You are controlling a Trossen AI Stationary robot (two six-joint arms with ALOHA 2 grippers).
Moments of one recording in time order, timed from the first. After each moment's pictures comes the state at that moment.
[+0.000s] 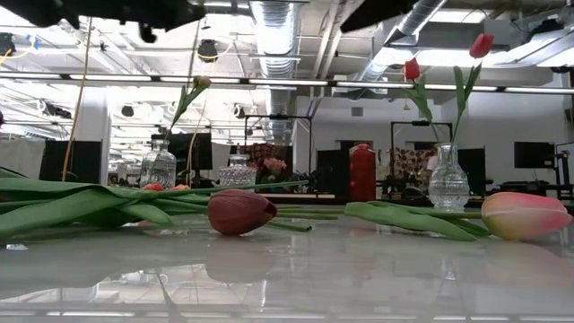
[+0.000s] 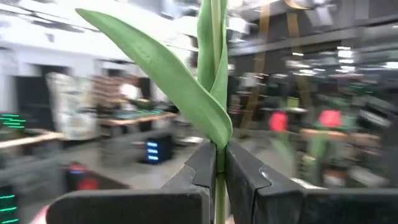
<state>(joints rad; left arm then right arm) 0.34 0.74 0.50 0.56 -0.35 0.14 0.10 1.24 1.10 -0.34 0.47 -0.29</state>
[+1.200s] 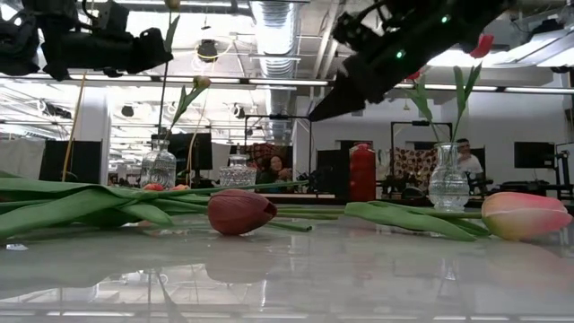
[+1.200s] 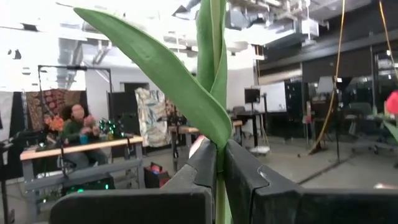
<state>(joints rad) 0.68 0.66 0.19 0.84 -0.27 0.17 0.08 1.54 0.84 0.17 0.47 -0.09</state>
